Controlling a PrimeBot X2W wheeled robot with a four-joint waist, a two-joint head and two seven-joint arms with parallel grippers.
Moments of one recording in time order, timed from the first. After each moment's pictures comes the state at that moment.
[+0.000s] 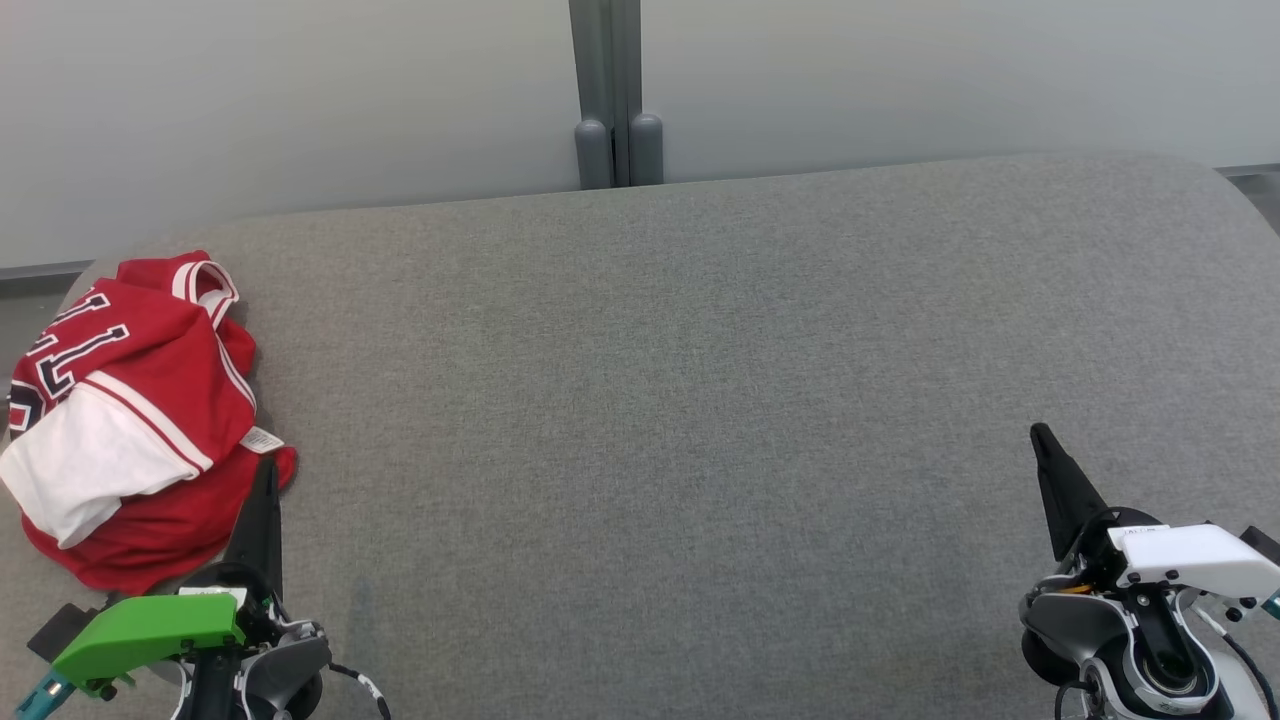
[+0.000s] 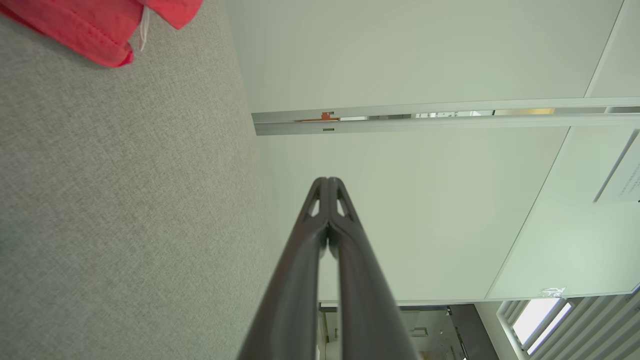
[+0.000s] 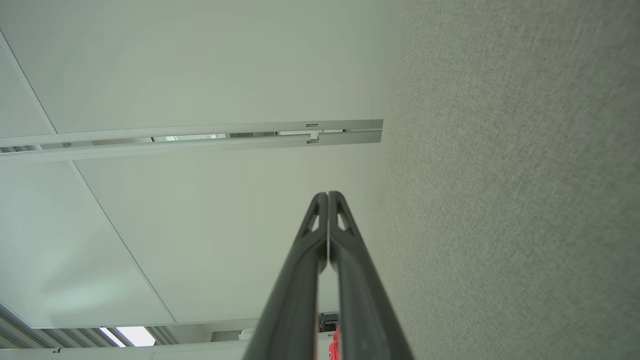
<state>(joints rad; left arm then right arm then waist) -0.10 0.05 0.11 0.25 -1.61 -0.13 0.11 -0.11 -0.05 -0.11 0.25 1.61 0.13 0.11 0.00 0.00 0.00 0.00</state>
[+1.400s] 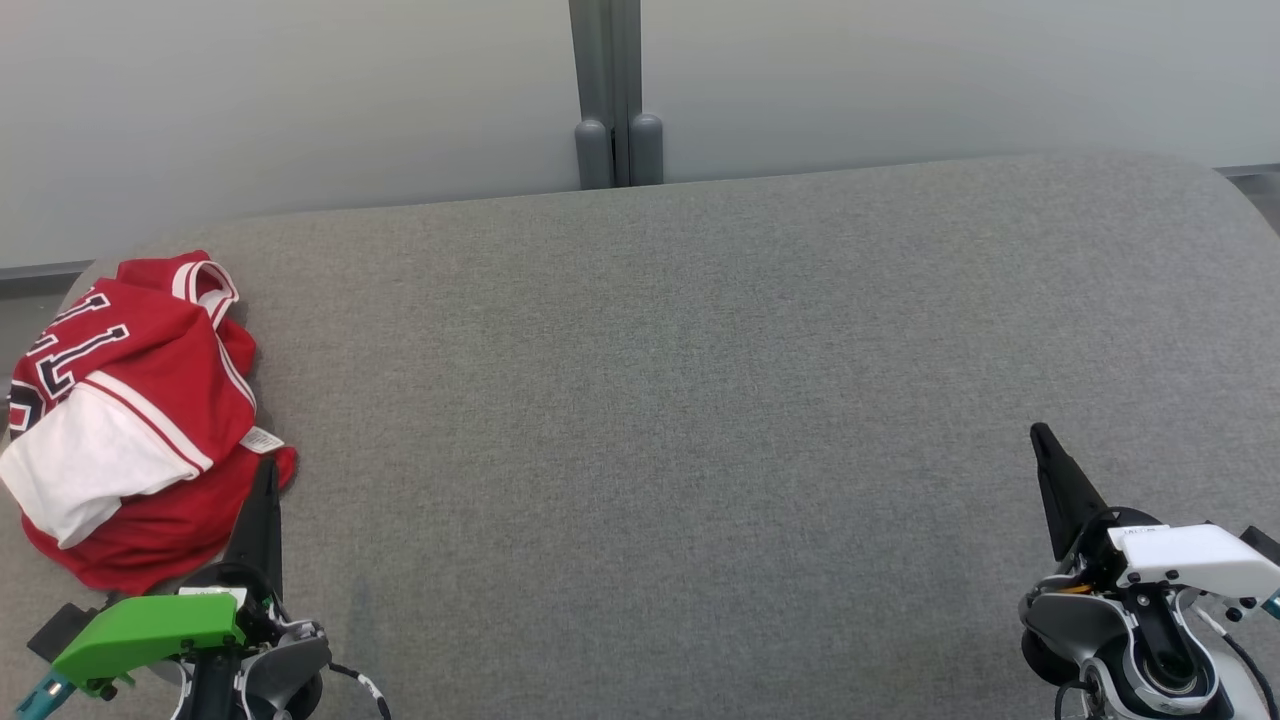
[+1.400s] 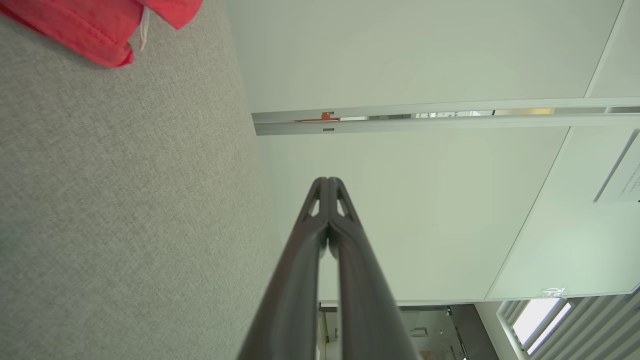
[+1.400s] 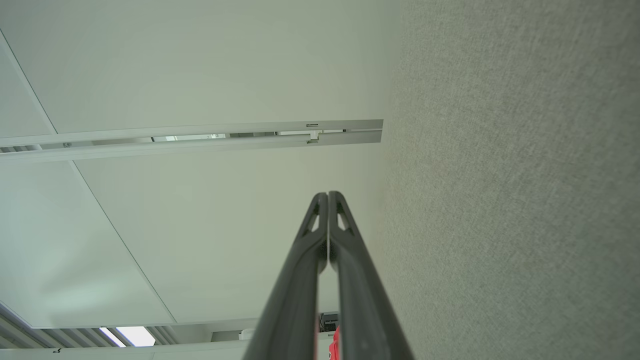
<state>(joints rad) -0.10 0.05 0.11 0.25 -1.61 -0.13 0.11 -0.11 -0.05 -0.11 0.25 1.61 0.13 0.11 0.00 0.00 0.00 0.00</state>
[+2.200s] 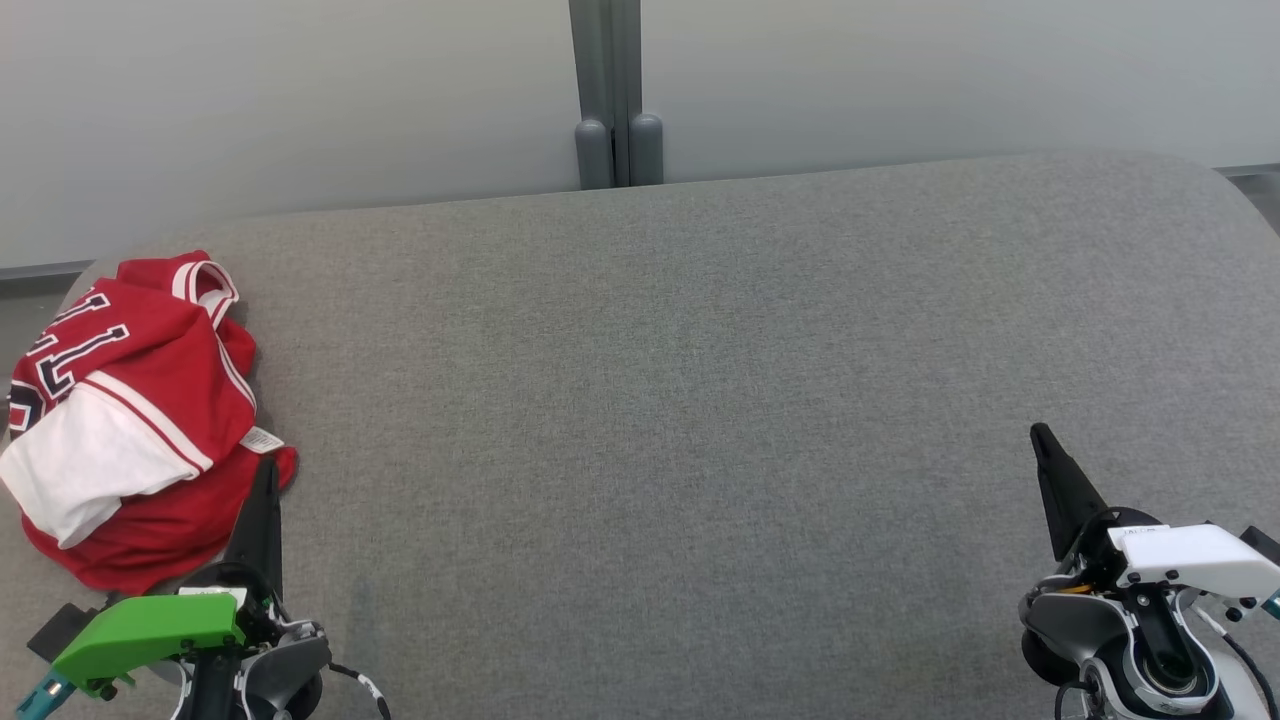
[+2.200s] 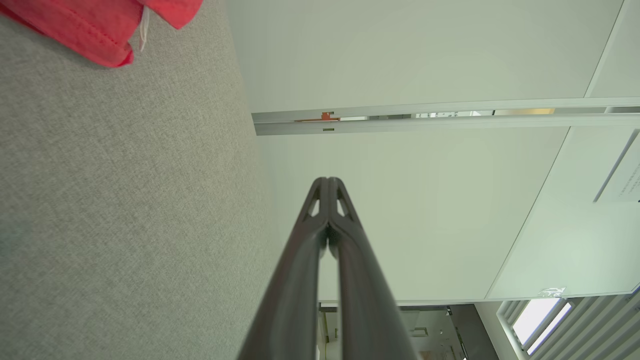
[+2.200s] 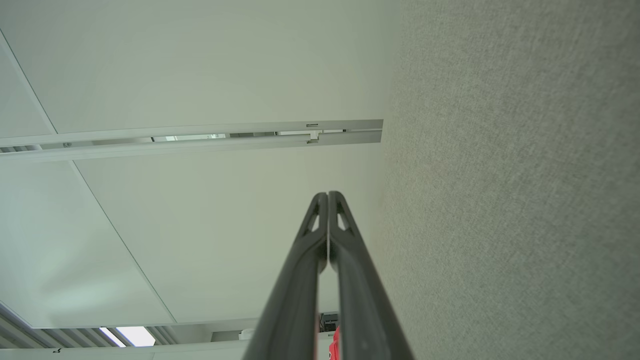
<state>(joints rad) -0.10 0.05 0.11 0.25 -1.61 -0.13 0.11 -0.11 -0.05 -0.11 0.25 1.61 0.13 0.11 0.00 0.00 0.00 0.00</state>
